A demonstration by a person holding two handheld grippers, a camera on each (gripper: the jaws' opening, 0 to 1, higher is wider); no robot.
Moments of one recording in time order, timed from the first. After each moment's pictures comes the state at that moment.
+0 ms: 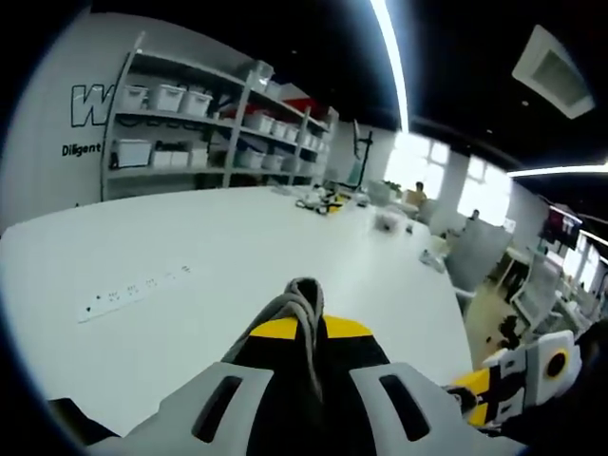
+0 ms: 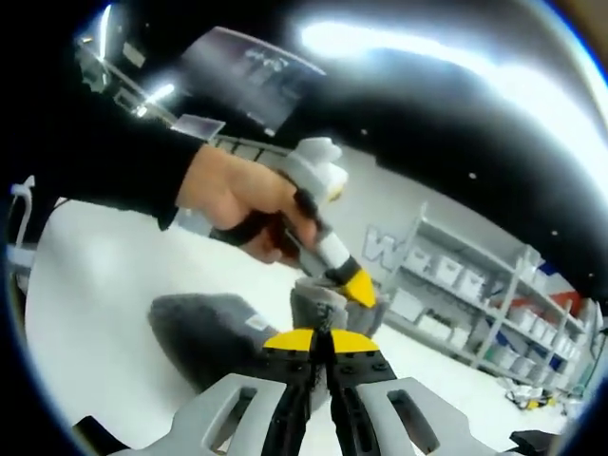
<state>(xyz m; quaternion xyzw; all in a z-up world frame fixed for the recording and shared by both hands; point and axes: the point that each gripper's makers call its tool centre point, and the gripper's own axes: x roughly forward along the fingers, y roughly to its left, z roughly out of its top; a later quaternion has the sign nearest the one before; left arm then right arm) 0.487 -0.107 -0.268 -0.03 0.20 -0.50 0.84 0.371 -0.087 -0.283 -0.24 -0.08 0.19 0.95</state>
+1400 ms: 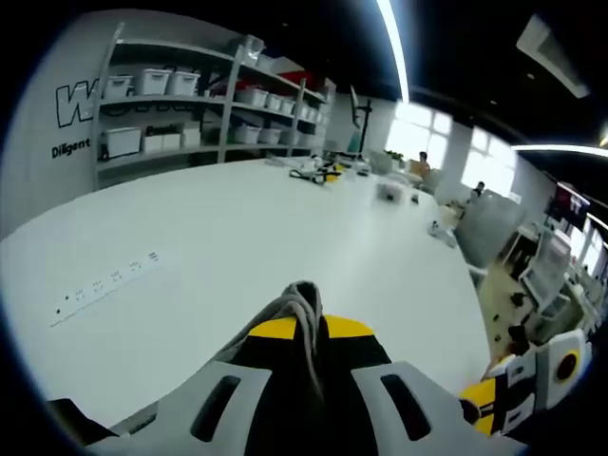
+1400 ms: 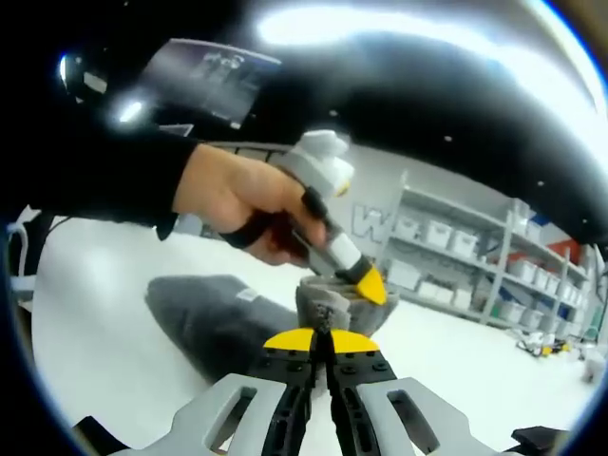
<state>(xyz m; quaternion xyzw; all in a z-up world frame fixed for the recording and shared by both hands) 0.487 -0.183 -0.311 0.03 0.24 -0.50 0.83 0.371 -0.146 -0.318 -0.16 -0.04 0.17 0.97</state>
